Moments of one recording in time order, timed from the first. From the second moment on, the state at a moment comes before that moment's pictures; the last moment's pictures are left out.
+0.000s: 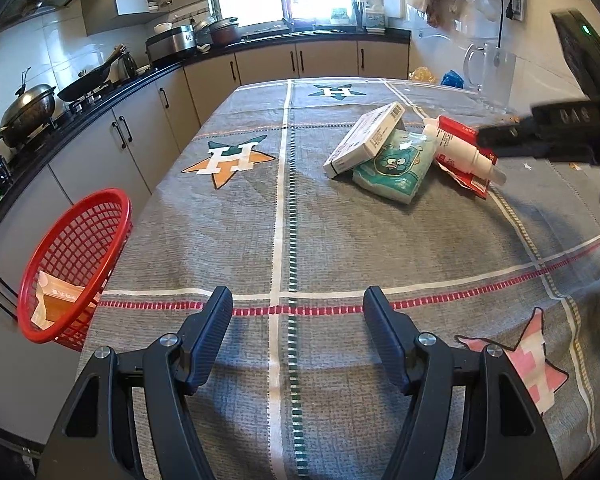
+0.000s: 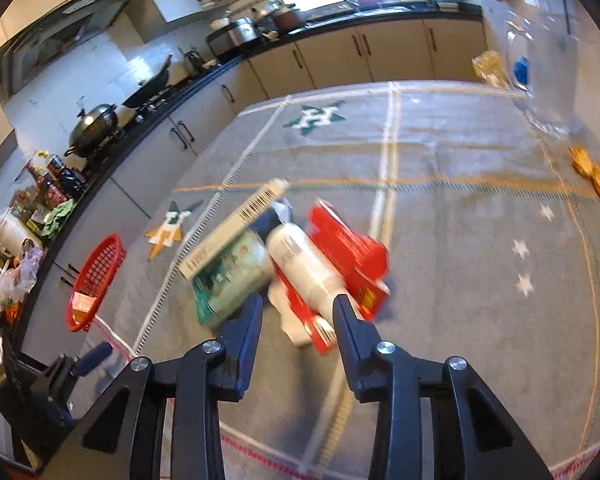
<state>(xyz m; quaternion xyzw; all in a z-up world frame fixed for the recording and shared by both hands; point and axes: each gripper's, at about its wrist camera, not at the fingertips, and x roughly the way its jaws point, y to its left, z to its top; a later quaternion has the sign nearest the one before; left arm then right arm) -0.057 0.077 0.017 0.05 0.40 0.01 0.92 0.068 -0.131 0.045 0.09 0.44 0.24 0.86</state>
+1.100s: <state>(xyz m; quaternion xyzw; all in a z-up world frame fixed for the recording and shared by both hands) 0.045 0.040 0.066 0.06 0.44 -0.09 0.89 0.081 -0.156 0.055 0.14 0.39 0.25 0.87</state>
